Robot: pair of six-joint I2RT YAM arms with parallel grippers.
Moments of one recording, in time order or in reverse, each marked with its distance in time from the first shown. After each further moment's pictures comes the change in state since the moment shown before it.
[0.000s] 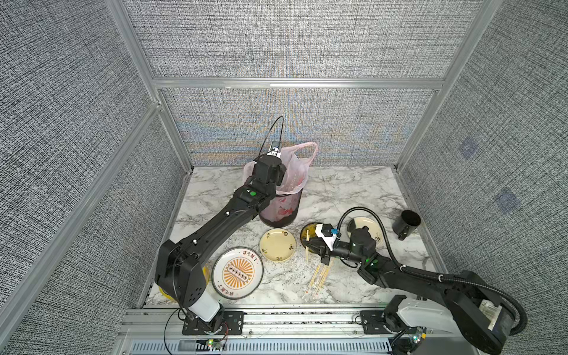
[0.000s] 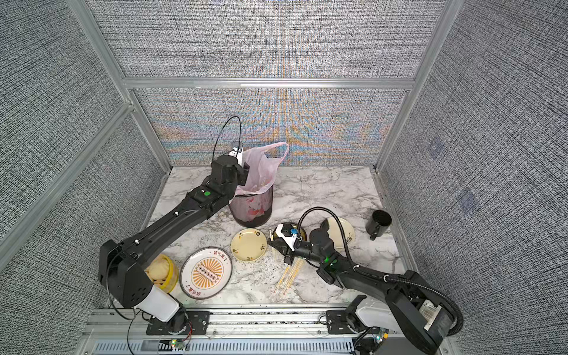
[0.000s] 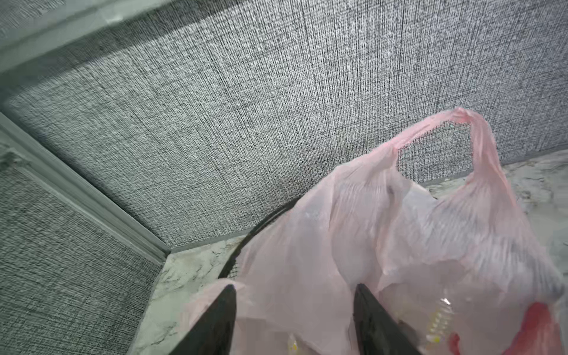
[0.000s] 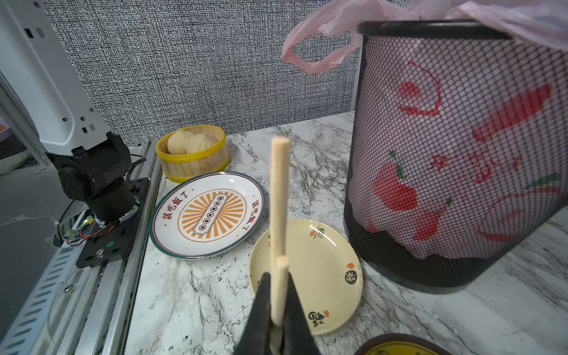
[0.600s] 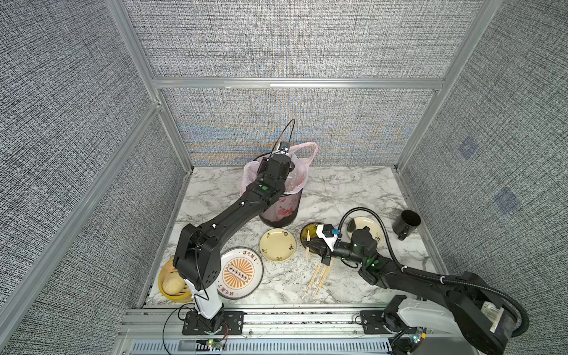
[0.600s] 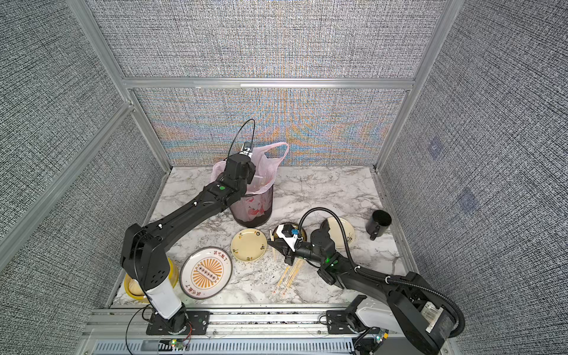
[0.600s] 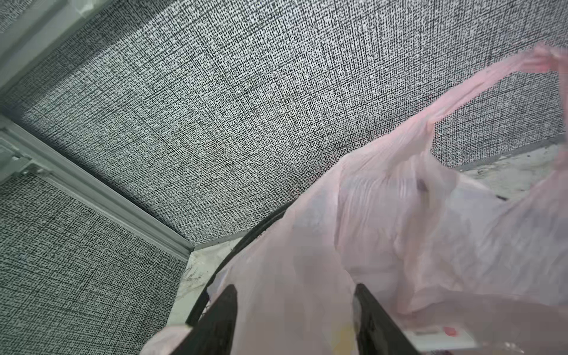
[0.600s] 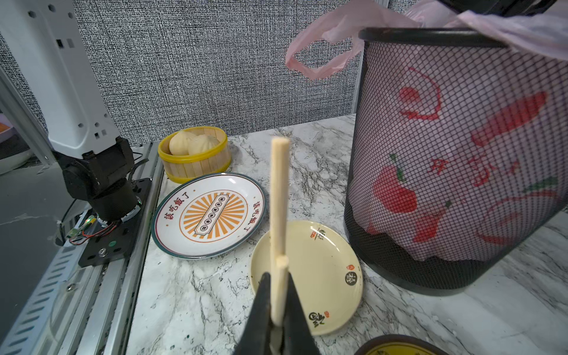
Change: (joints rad) left arm -0.003 0.137 0.080 0.033 -0.109 0.088; right arm -0.002 -0.016 -0.007 0.000 -0.002 -0.005
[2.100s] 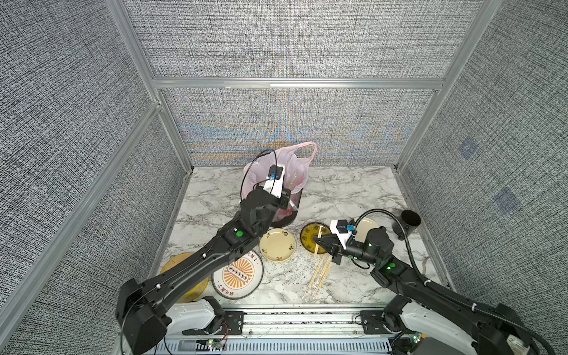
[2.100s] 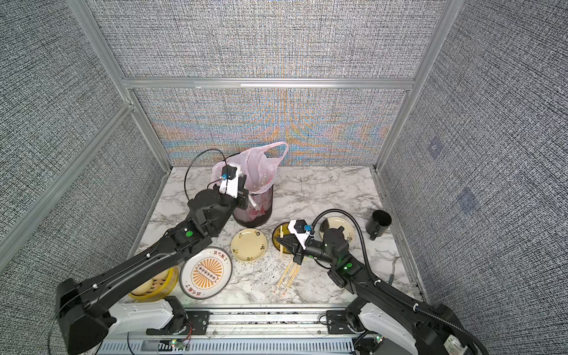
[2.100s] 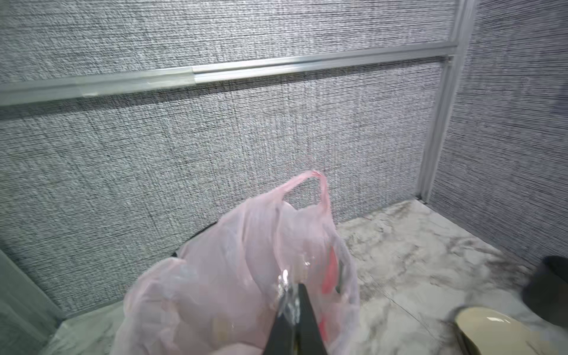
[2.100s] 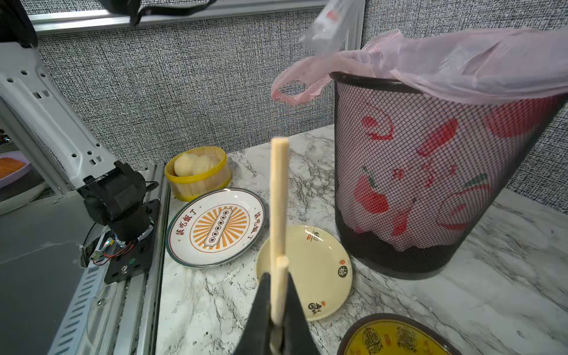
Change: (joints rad) left arm -0.162 -0.455 -0.406 0.266 0.192 -0.093; right arm -0.059 -0.220 0.012 -0.220 -0.034 0.072
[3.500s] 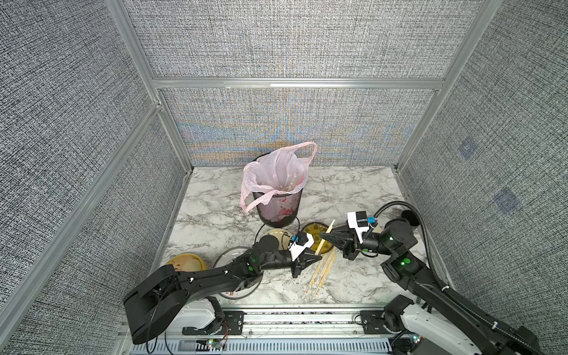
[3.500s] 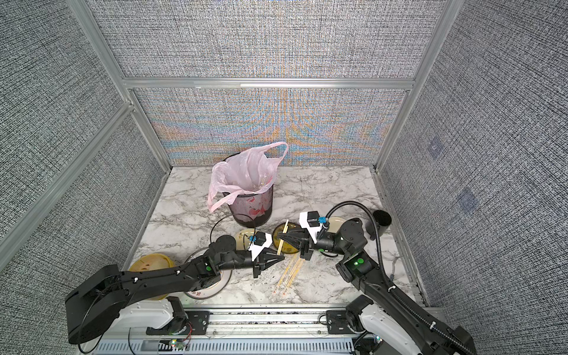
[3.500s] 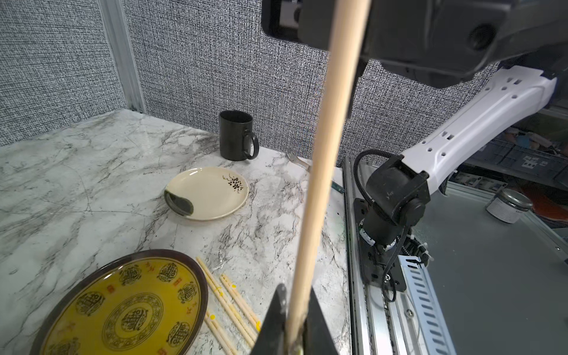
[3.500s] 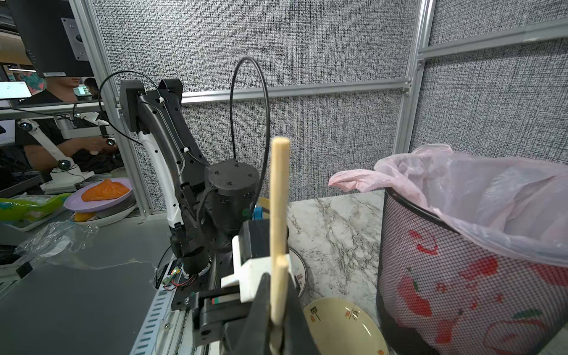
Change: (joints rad) left arm -0.205 -0.013 -0.646 0.497 0.946 -0.181; right arm -0.103 -0.143 0.164 -0.020 -0.291 0.129
